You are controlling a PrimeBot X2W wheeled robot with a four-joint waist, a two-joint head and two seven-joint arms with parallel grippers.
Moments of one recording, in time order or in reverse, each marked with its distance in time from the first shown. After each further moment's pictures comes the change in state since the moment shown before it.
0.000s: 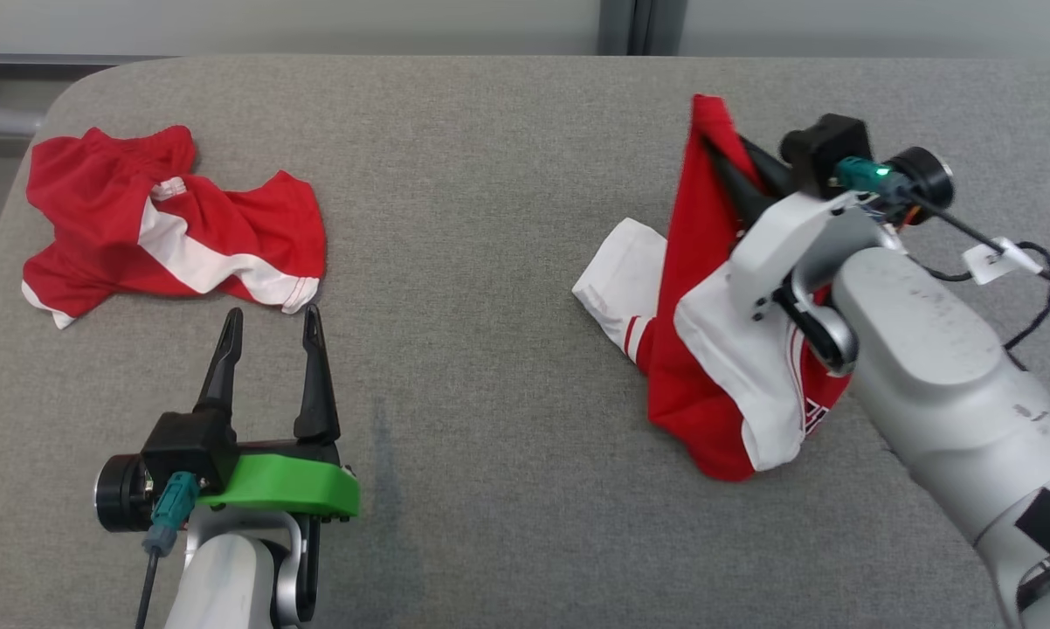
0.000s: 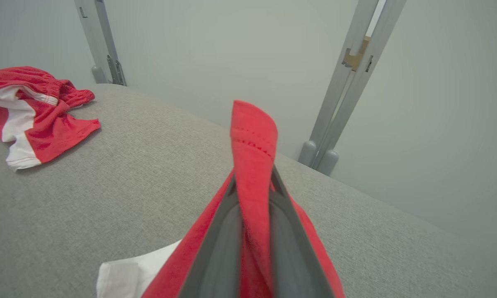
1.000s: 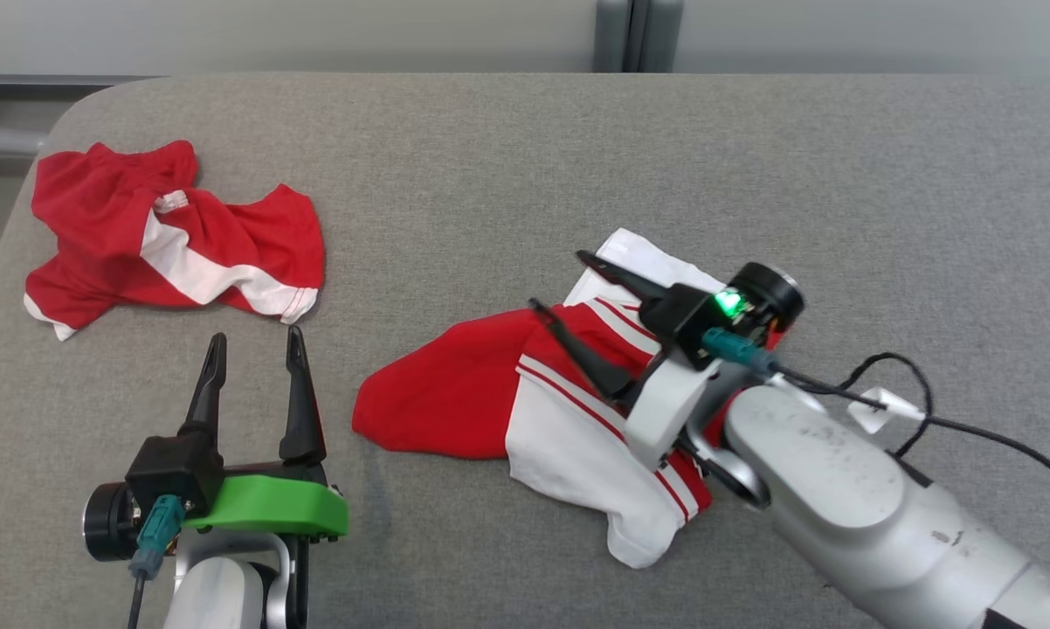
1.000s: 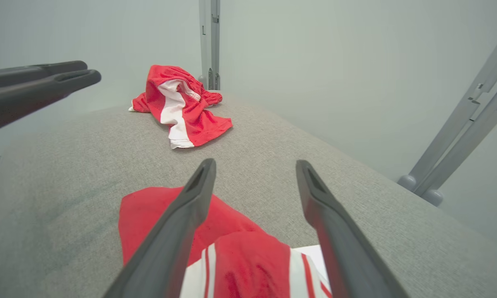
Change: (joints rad) left arm 0.043 0.000 0.028 -0.014 -0.010 0.006 0.000; right arm 0.209 0.090 0.164 -0.264 -0.100 0.000 -0.057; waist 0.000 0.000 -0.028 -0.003
